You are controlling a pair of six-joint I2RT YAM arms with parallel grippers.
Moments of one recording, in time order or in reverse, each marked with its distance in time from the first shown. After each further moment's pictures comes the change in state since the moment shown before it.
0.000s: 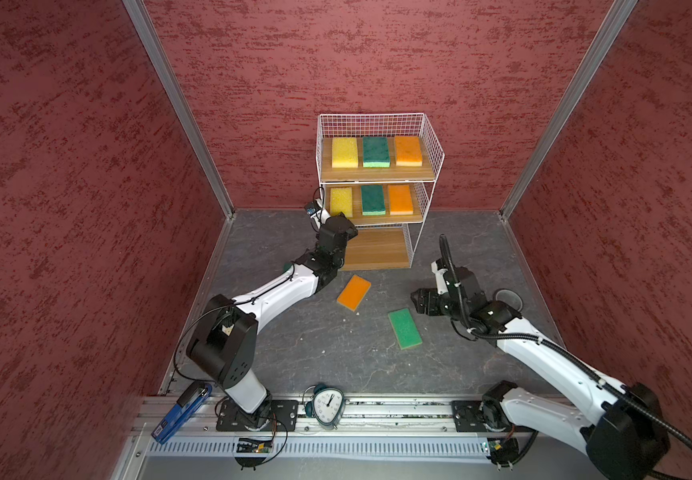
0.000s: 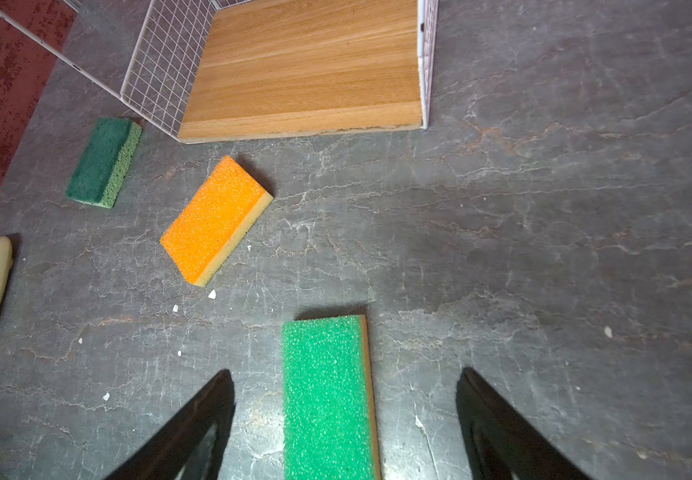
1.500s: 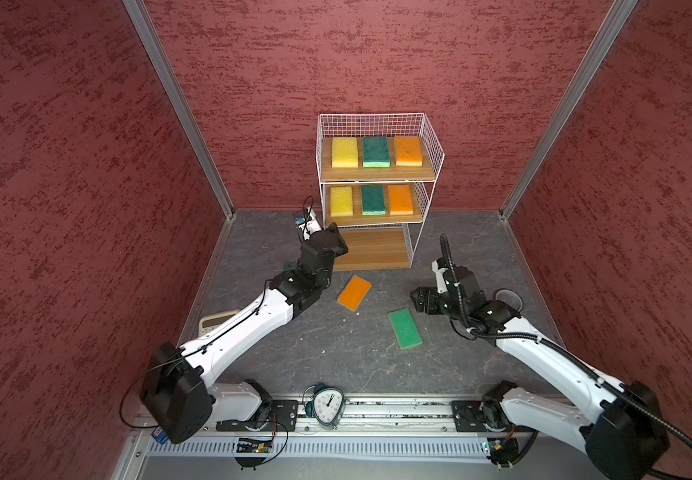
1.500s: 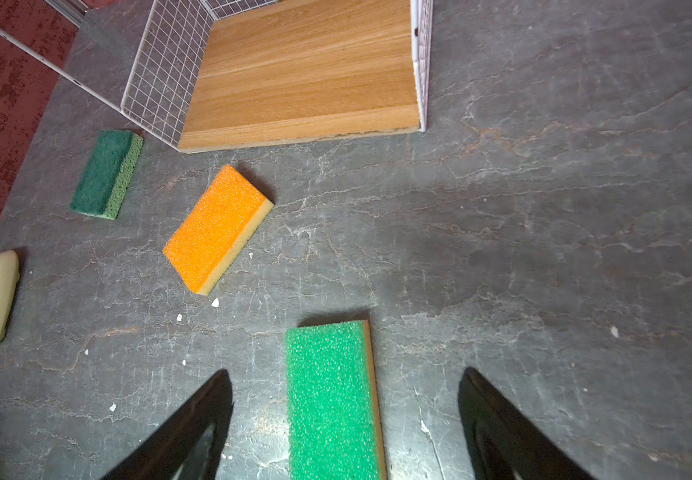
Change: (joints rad) left arm -0.075 -0.381 -0.149 -0.259 -0.080 0.152; right arm 0.000 -0.001 0.001 0.013 0.008 0.035
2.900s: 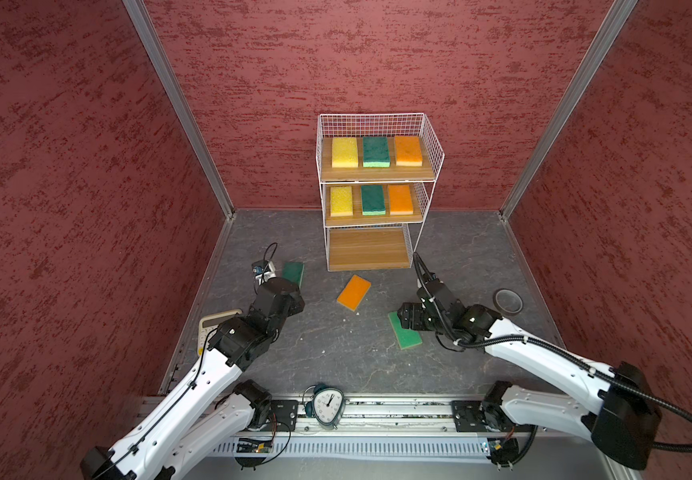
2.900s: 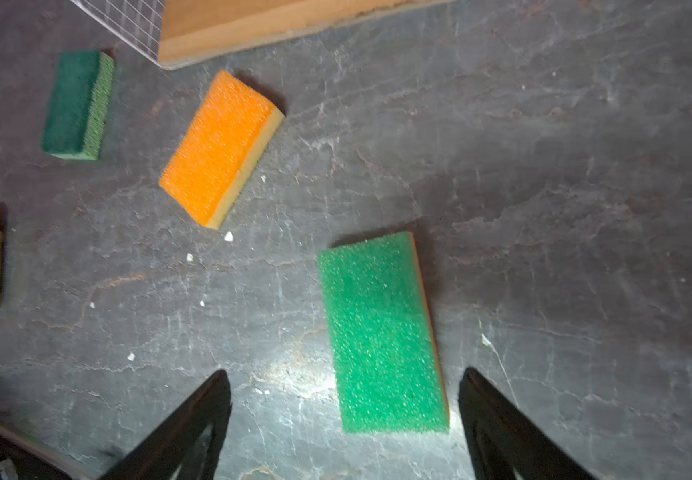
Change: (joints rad) left arm 0.103 -0.479 -0.278 -0.628 0.175 -0.068; right arm 0.262 0.061 0.003 -0.136 0.121 0.267
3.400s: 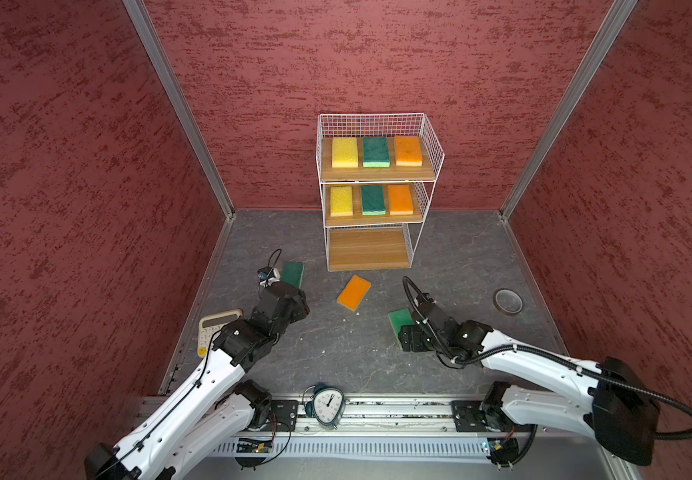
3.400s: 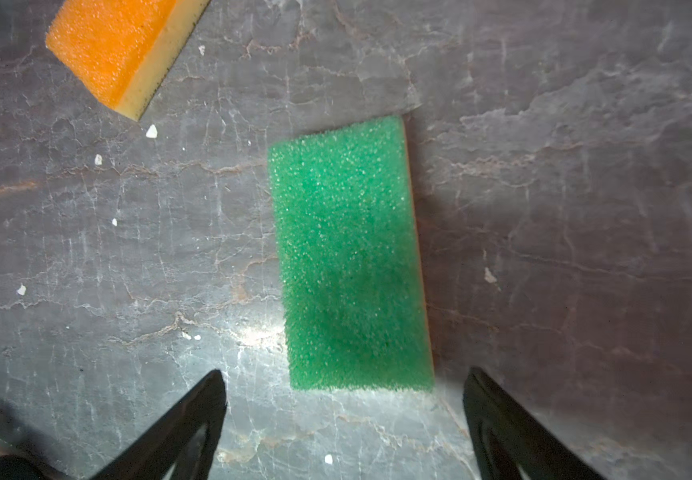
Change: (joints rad) left arm 0.003 0.001 -0.061 0.003 0.088 -0.039; right arm 0.082 0.003 -0.157 0.064 0.006 -0.017
